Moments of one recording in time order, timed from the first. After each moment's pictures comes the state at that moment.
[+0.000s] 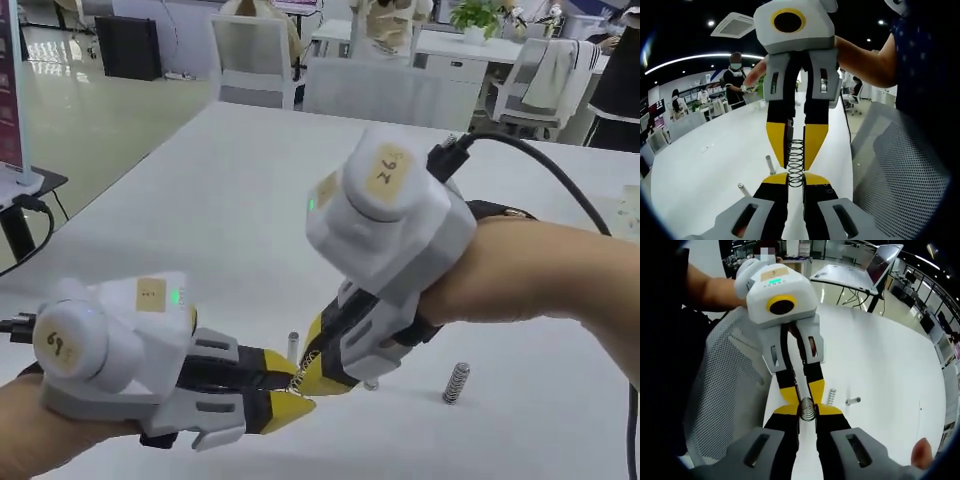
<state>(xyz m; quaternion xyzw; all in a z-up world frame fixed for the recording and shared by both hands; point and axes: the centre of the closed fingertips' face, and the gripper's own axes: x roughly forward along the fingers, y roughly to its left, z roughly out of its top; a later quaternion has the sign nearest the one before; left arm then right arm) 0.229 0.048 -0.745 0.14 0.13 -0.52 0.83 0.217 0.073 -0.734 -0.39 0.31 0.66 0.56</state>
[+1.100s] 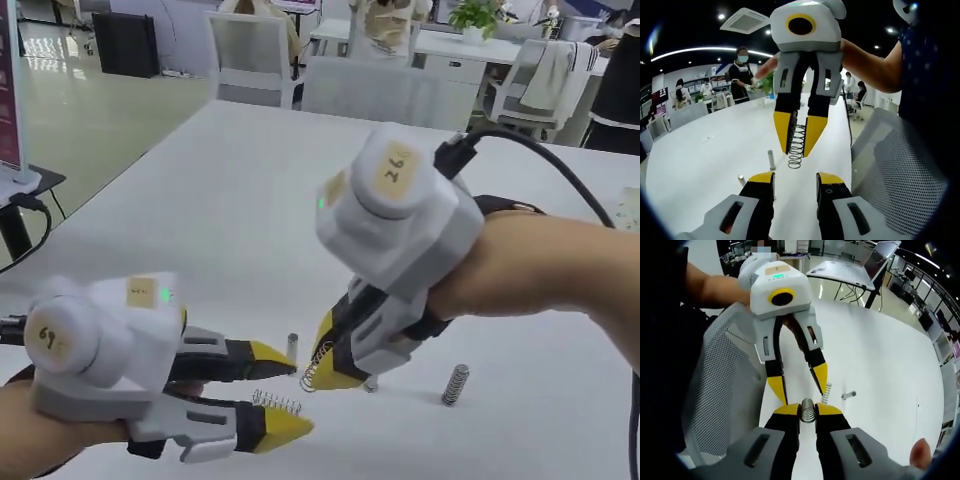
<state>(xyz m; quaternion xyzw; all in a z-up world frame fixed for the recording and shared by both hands) 0.232 0.061 -0.751 0.10 0.15 -0.51 0.84 0.228 0.064 -0.735 -0.40 0.32 0.65 0.56</state>
